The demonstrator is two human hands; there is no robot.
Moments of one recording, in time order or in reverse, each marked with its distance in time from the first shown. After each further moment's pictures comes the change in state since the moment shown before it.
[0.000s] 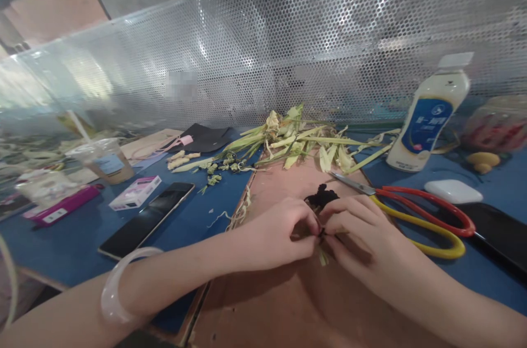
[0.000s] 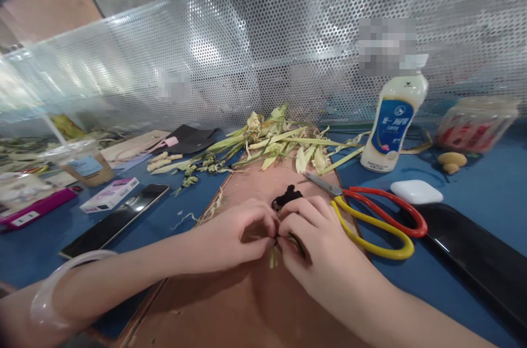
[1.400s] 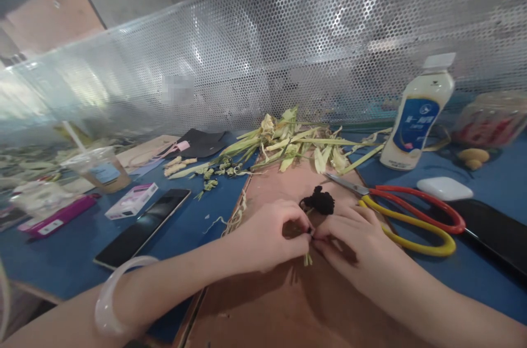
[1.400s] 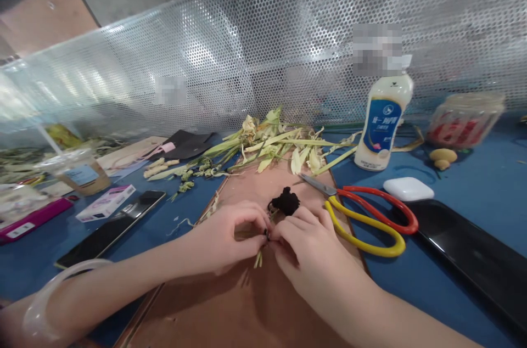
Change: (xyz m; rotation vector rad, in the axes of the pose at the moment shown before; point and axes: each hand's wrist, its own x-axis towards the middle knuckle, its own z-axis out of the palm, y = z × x) left_hand 0.001 -0.003 0.002 0.039 0.049 -0.095; right_hand -0.003 0.000 0.011 -0.060 0.002 0.124
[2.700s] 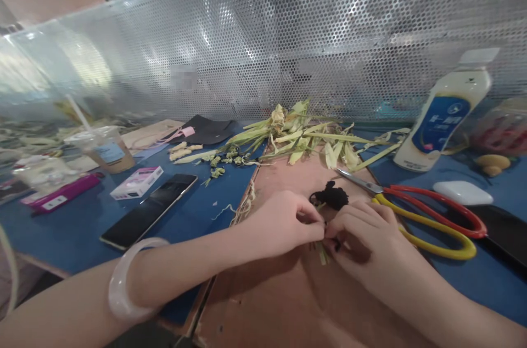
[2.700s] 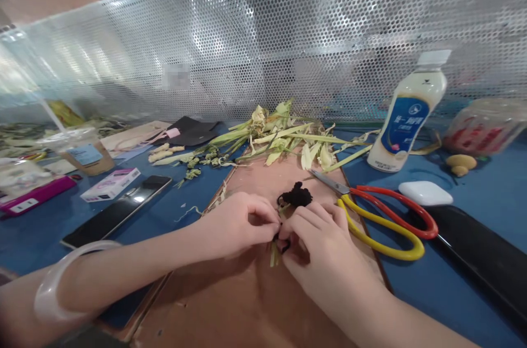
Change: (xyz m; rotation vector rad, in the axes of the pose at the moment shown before) left_hand -0.001 -0.008 0.004 -0.210 -0.025 -0.092; right_hand 0.002 -0.008 0.003 -0.007 0.085 -0.015
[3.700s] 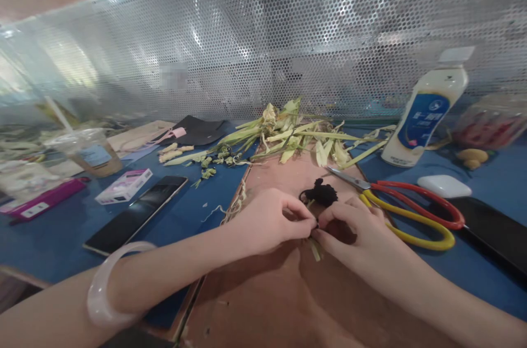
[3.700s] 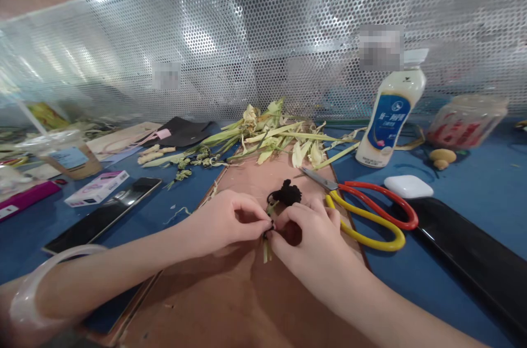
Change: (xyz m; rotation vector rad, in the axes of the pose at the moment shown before) left_hand 0.000 0.001 -0.001 -0.058 0.005 -0.100; right_hand 0.005 -0.002 -0.005 -0.009 -0.089 0.282
